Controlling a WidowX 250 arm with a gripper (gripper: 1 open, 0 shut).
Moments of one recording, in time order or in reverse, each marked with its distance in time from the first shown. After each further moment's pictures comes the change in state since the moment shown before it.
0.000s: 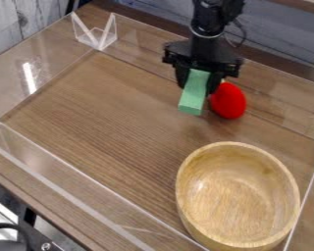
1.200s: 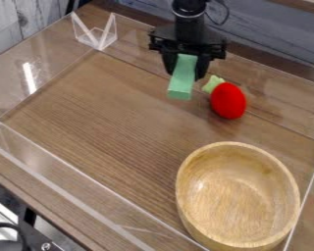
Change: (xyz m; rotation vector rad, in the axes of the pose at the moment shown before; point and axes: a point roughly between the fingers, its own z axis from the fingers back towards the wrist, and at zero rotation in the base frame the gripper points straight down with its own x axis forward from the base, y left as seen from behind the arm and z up) arm 0.011 0.018 0.014 -0.047 0.009 0.018
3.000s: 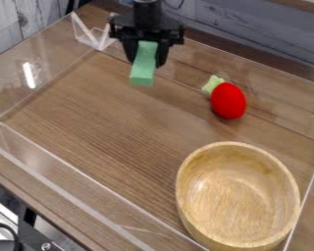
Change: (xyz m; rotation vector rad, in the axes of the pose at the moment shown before) arm 0.007 0.050 0.001 0.054 0.032 0.075
